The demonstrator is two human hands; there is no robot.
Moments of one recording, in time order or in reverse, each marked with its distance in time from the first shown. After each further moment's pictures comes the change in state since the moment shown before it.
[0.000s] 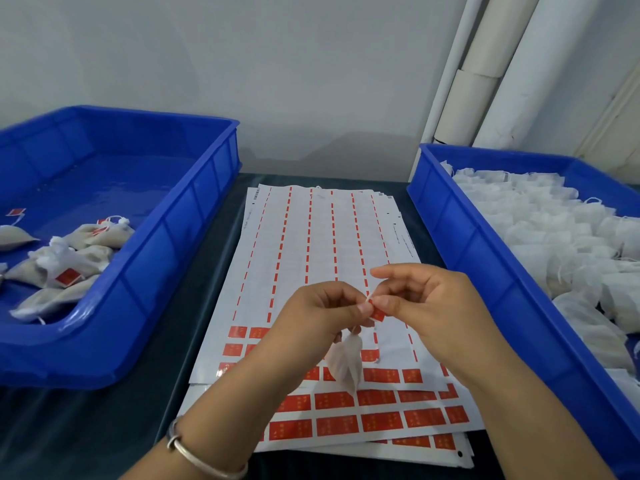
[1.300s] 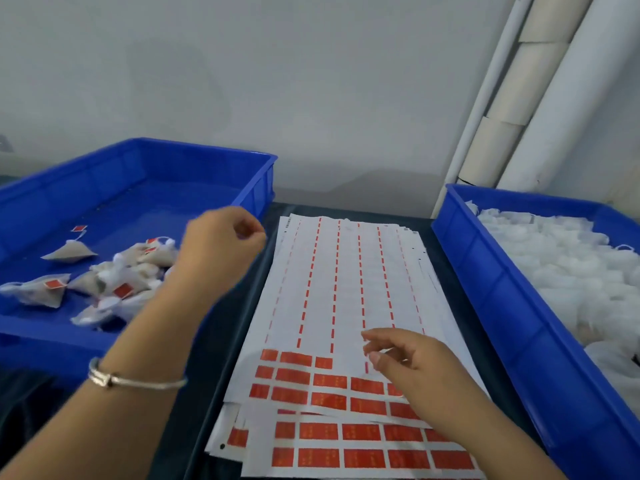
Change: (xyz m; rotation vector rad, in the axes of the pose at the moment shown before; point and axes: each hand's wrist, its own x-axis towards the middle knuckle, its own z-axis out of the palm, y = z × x) left_hand 0.009 0.046 -0.139 0.712 0.715 0.225; right_hand -0.010 -0.005 0.036 -0.205 -0.255 0.150
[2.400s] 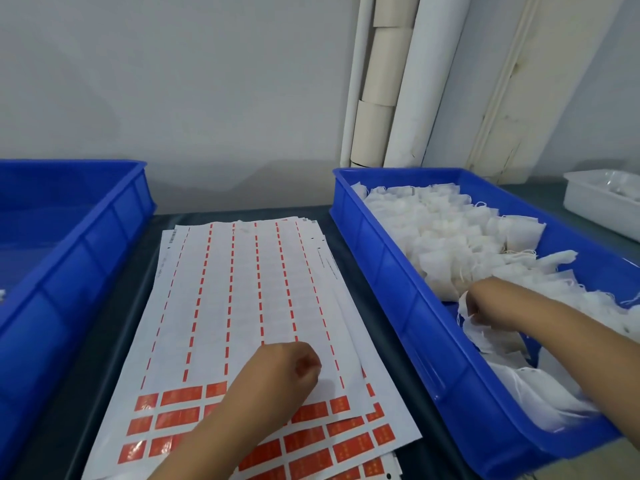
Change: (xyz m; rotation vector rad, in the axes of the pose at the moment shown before) left_hand -0.107 0.061 0.166 0.000 -0.735 0.261; right_hand 0.002 0.148 -0.198 -1.093 -0.162 0.646
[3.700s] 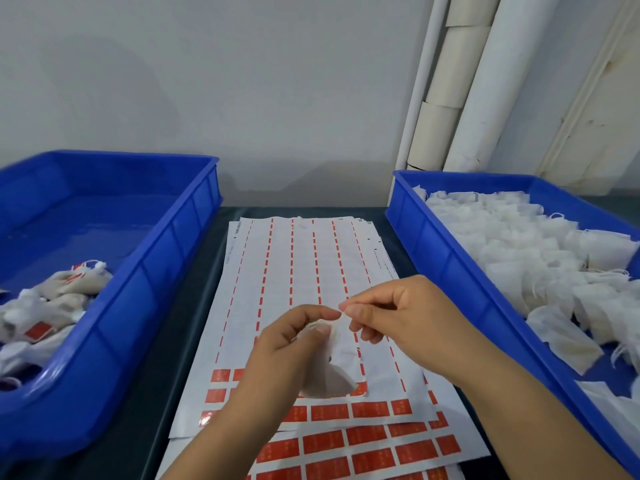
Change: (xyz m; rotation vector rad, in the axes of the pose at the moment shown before) left_hand -0.046 0.004 -0.061 -0.838 0.334 -0.260; right_hand -0.105 -0.175 -0.060 1.262 0.311 -0.749
